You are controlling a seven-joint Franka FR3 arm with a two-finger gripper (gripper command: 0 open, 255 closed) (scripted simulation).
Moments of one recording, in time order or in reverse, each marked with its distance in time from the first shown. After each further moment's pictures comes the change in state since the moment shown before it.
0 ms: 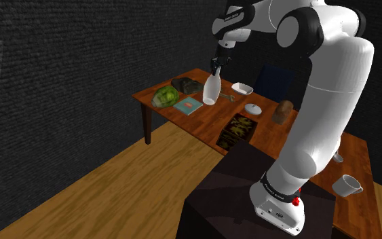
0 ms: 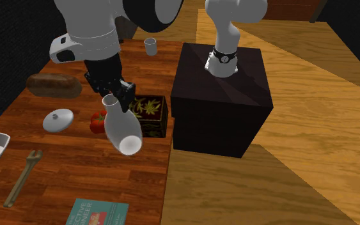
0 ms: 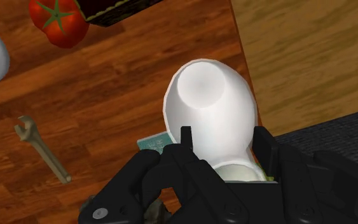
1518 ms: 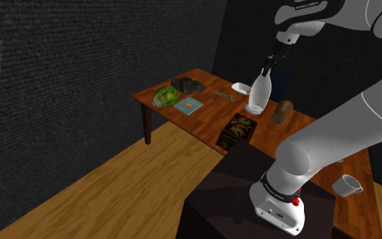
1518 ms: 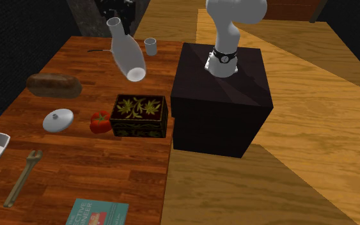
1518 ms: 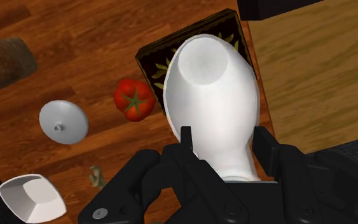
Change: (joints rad) arm -0.149 -0.565 -0.151 -0.382 -0.266 -0.127 -0.195
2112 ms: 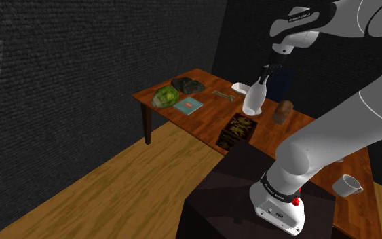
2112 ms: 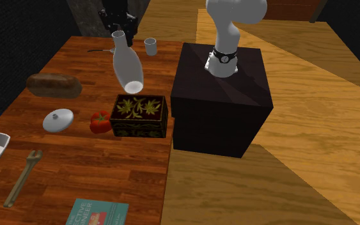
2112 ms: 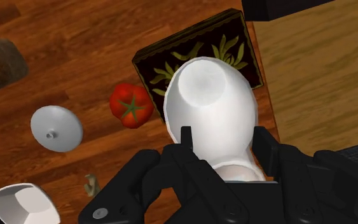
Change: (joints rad) arm -0.002 0.027 -0.019 -0.092 0.005 0.116 -0.014
